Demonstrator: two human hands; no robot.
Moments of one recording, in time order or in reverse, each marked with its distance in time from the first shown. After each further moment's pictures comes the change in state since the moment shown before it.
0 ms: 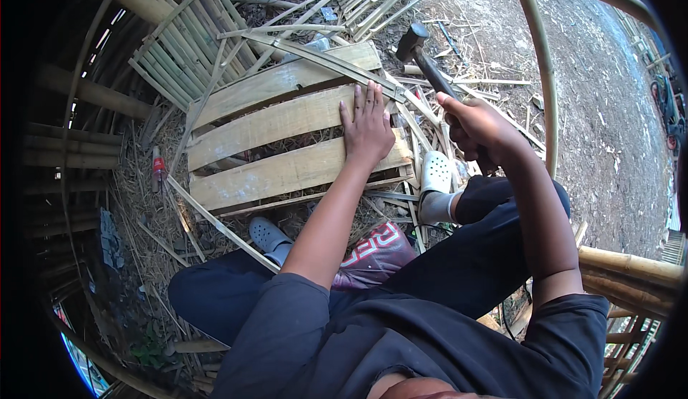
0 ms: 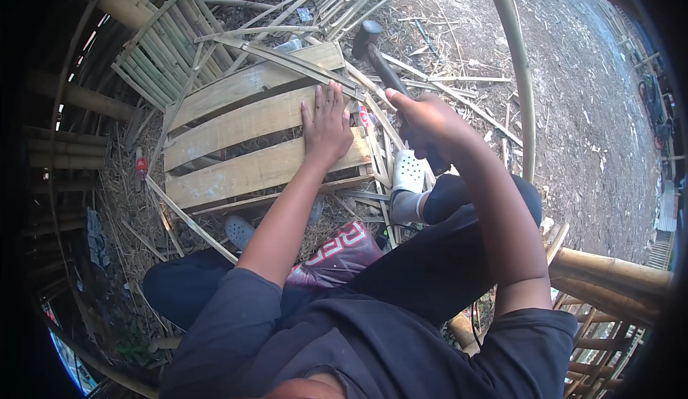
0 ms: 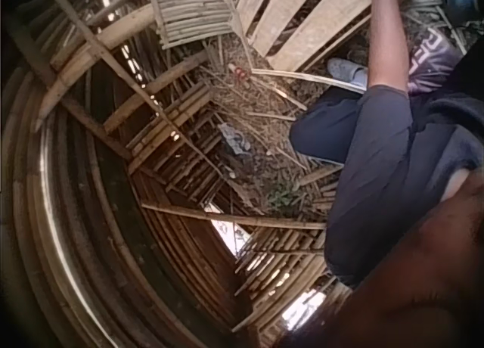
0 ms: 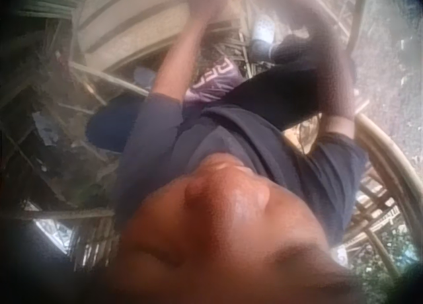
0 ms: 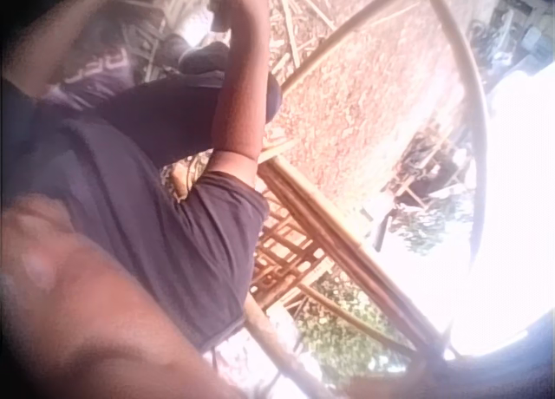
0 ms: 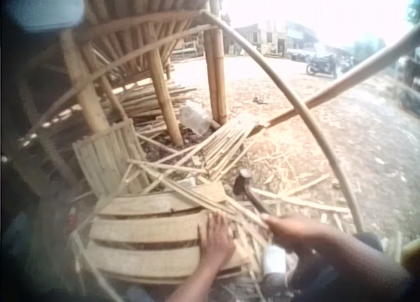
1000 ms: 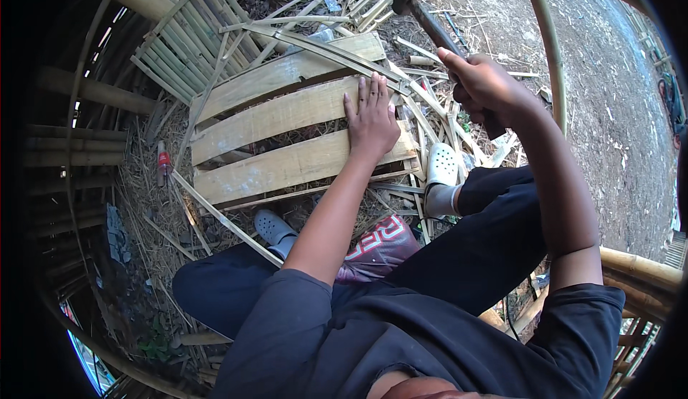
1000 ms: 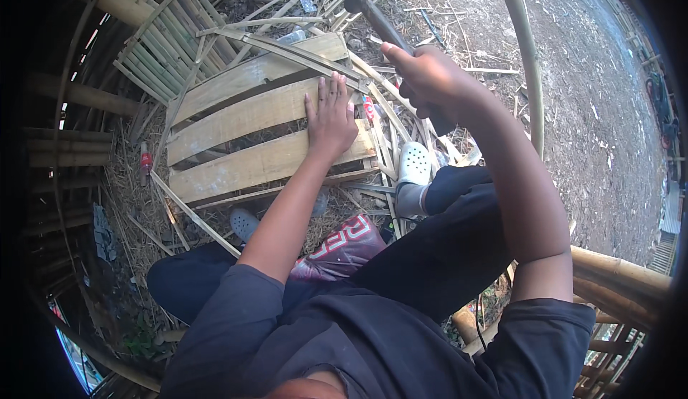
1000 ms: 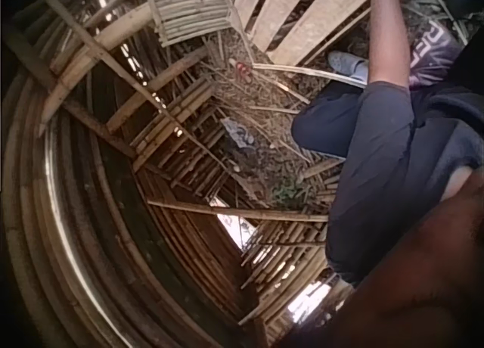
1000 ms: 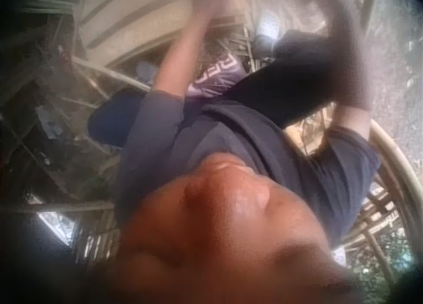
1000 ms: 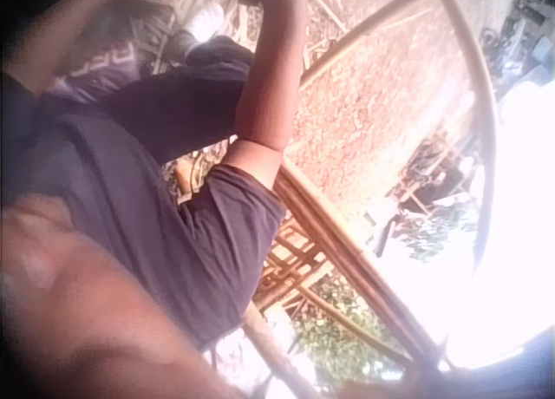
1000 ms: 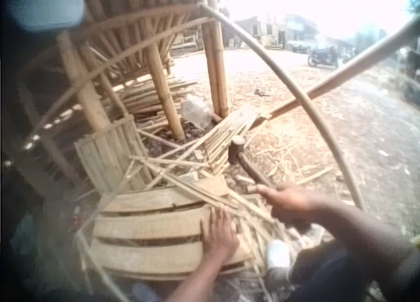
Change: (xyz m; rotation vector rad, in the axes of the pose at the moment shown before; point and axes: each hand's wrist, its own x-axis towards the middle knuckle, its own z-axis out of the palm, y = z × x) left_hand 0.000 -0.002 -0.001 0.005 0.019 0.004; right_hand 0.018 -0.035 -0.013 -0.174 0.049 -0.179
